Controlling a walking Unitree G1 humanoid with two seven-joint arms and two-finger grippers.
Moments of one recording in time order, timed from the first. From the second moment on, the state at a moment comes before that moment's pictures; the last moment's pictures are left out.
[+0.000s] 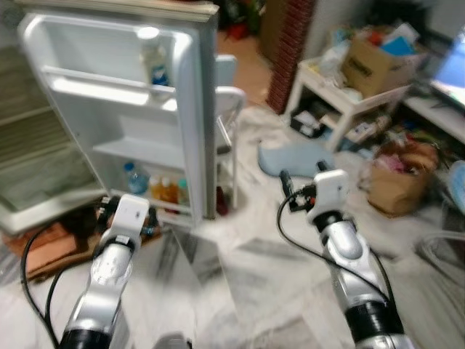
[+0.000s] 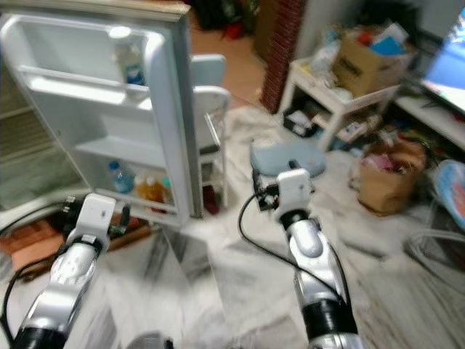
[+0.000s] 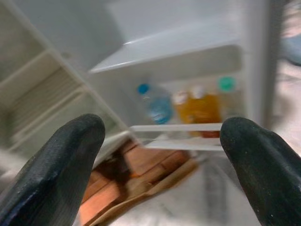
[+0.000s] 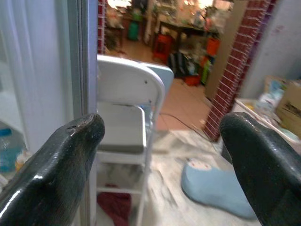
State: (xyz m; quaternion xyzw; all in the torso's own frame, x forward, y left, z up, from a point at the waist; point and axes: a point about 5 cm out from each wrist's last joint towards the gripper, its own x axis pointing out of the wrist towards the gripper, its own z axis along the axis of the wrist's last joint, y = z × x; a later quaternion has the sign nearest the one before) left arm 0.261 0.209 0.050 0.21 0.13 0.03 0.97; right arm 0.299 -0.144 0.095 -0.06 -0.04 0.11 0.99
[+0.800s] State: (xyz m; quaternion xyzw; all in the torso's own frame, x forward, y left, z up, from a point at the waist) left arm 0.258 0.203 0.051 0.19 0.13 0.04 0.97; right arm 0.298 -0.163 0.094 -0.07 -0.04 0.09 0.99
